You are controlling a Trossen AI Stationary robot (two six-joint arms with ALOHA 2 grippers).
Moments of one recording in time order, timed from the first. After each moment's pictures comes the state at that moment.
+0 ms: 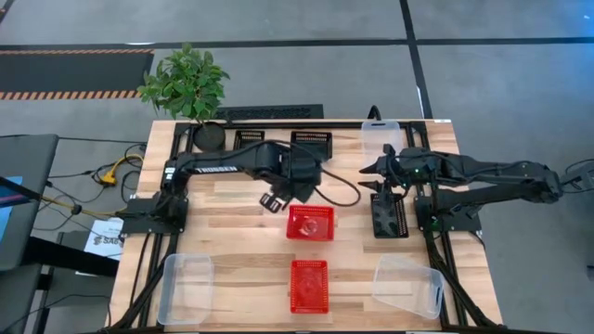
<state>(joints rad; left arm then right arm) -0.01 2.05 2.25 -1.52 -0.24 0.64 -0.11 0.78 0.70 -0.44 0.08 0.03</state>
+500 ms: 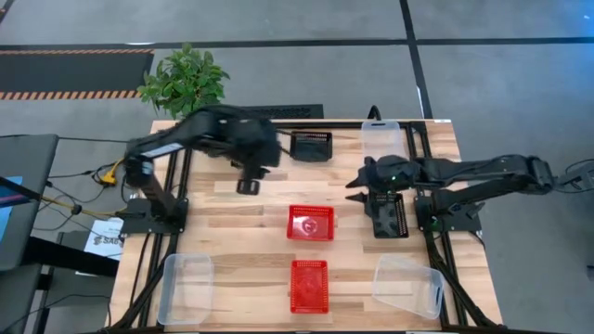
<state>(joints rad) 0.06 1.74 2.20 -1.55 -0.12 0.28 -0.05 0.98 0.70 -0.33 -0.03 0.11</state>
